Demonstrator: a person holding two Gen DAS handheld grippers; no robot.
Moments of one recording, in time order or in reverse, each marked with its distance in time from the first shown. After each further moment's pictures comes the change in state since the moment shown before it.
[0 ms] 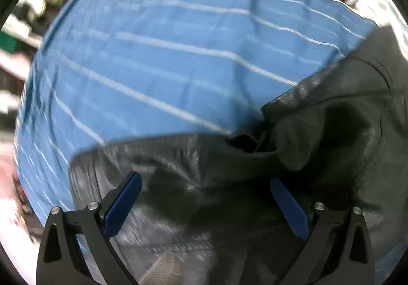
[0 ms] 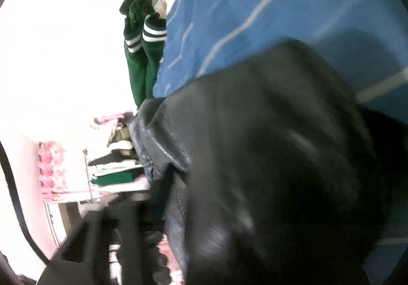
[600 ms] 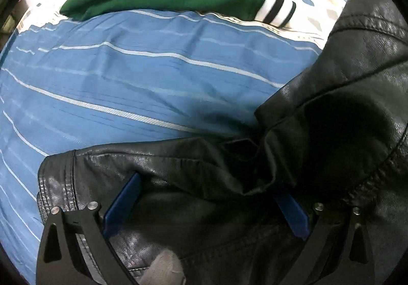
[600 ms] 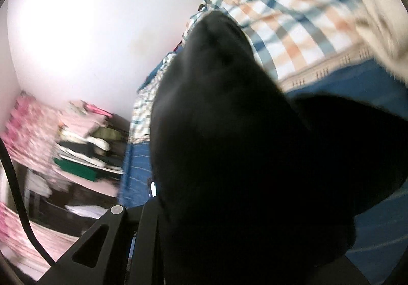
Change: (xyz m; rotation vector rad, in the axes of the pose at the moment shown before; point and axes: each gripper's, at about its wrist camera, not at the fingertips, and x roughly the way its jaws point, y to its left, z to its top) left arm 0.002 -0.113 0.090 0.061 -0.077 -0.316; right arm -0.052 0.188 0.004 -0.446 -0.217 -0.217
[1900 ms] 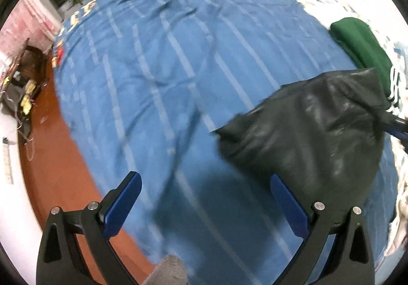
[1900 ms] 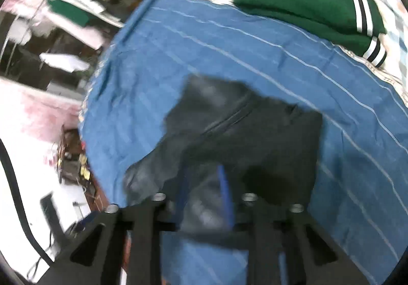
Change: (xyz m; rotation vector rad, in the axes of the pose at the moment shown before) left arm -0.171 0.230 -0.236 -0.766 -0.063 0.244; right arm 0.190 0.167 -0.104 -0.544 0.670 -0.131
